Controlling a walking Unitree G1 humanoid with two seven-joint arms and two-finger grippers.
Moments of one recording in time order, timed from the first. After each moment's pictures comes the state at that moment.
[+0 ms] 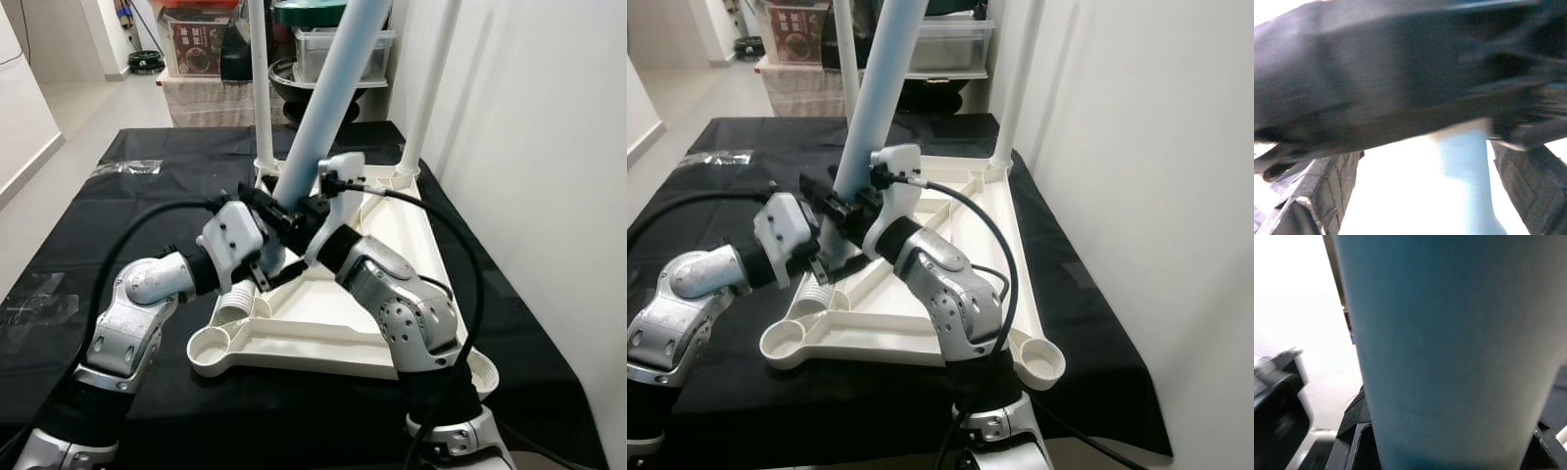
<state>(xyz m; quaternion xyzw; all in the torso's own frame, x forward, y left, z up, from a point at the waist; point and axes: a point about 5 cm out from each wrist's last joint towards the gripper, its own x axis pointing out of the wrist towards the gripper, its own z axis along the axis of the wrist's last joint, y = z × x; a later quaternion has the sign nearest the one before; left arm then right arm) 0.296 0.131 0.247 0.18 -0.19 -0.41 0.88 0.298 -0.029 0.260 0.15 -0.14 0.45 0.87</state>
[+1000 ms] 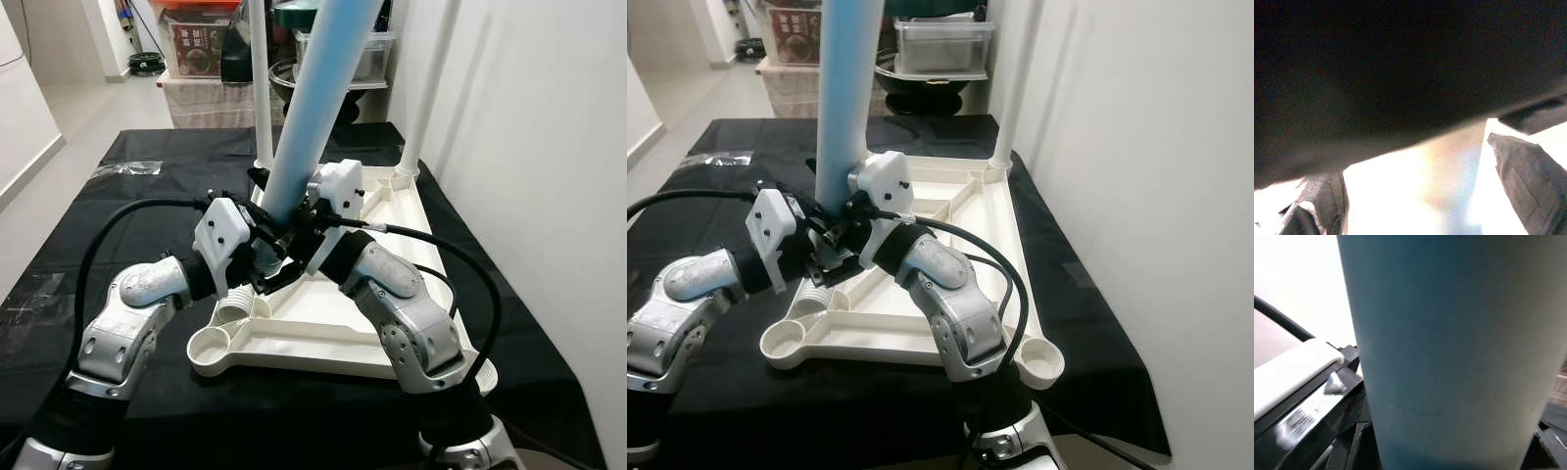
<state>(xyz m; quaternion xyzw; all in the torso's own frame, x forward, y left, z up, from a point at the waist) 0.291 0.129 0.231 0.19 -0.13 -0.45 0.86 0.291 -0.021 0.258 0.03 -0.19 0.48 0.86</state>
